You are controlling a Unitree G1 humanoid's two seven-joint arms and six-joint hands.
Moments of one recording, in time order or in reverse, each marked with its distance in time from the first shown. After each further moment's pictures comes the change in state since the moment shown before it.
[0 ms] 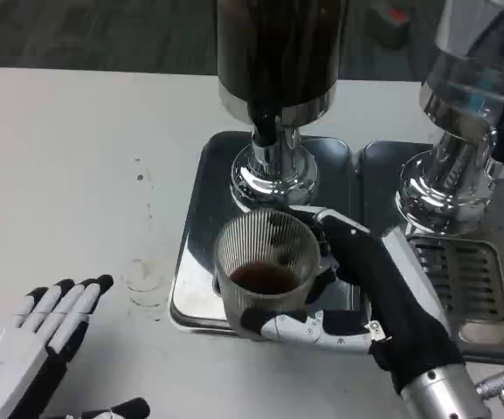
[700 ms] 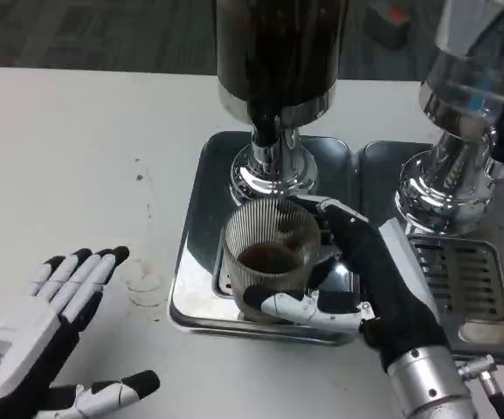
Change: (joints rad) left arm -0.113 0.000 -0.001 0.058 -0.006 -0.063 -0.029; right arm -0.111 0.039 -0.012 0.169 -0.028 -0.002 -0.093
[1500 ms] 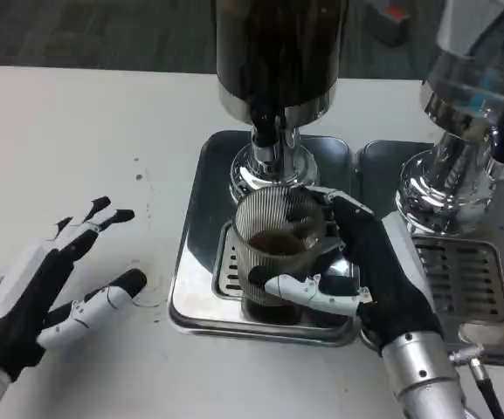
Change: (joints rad) left arm -0.333 -0.104 -0.009 0.410 -0.373 -0.168 -0.244; right arm -0.085 0.033 -0.024 0.121 0.024 0.000 -0.060
